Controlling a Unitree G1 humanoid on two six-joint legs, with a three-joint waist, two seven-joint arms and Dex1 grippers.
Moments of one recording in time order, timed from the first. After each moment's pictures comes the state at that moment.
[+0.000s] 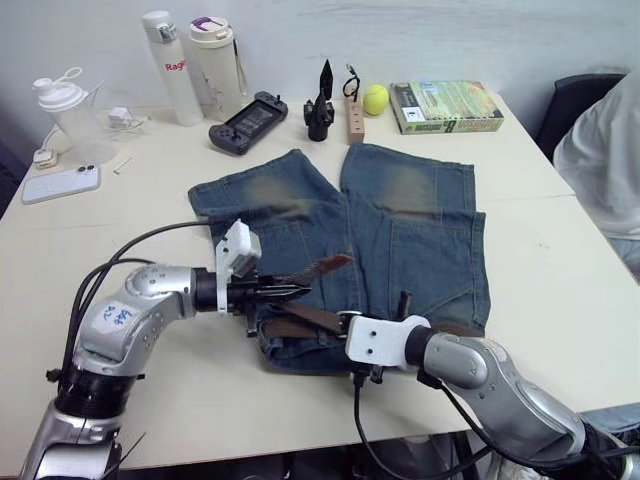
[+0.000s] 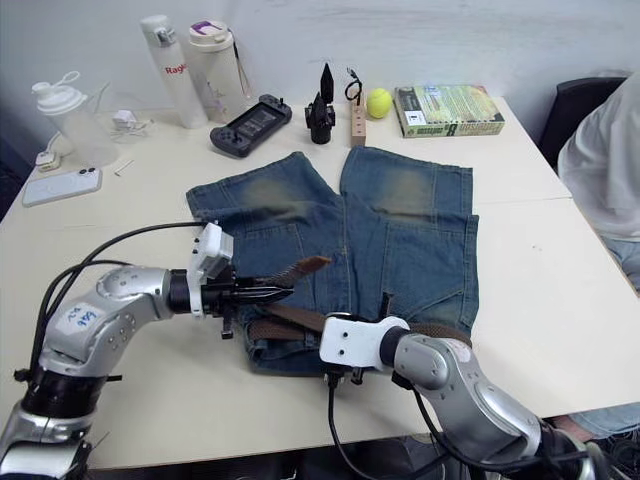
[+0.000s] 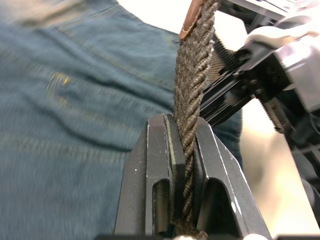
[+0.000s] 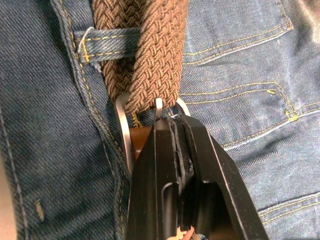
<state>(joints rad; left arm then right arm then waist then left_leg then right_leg) -0.49 0.67 -0.10 -0.21 -0.58 0.66 -1.01 -0.27 -0.73 0.65 -0.73 -0.27 0.74 0.57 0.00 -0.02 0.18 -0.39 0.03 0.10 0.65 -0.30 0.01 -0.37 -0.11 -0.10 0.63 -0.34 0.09</state>
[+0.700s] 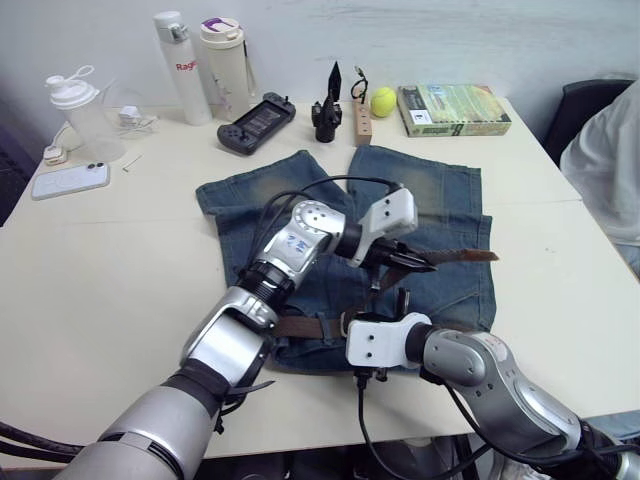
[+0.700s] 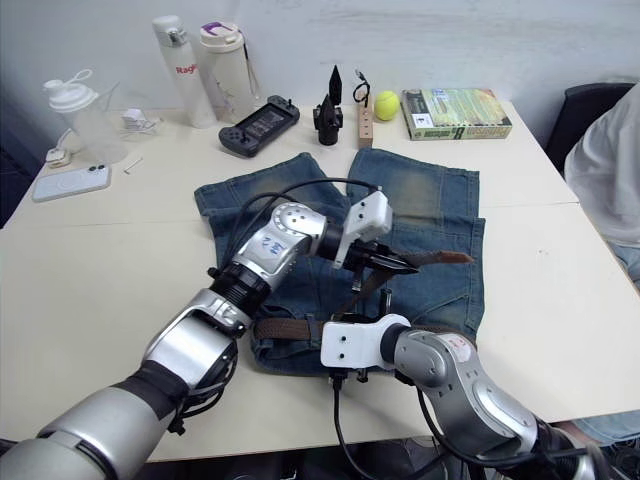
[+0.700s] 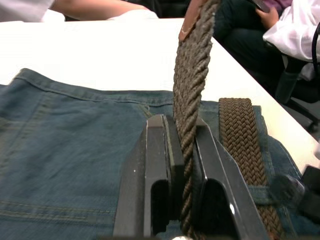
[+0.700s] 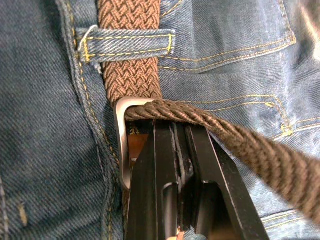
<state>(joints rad) -1.11 0.01 -0.36 0.74 -0.16 0.16 -1.12 -0.26 -0.76 0.65 -0.71 -0.43 0.65 0.68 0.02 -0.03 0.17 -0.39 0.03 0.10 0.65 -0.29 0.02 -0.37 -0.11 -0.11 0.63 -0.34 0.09</state>
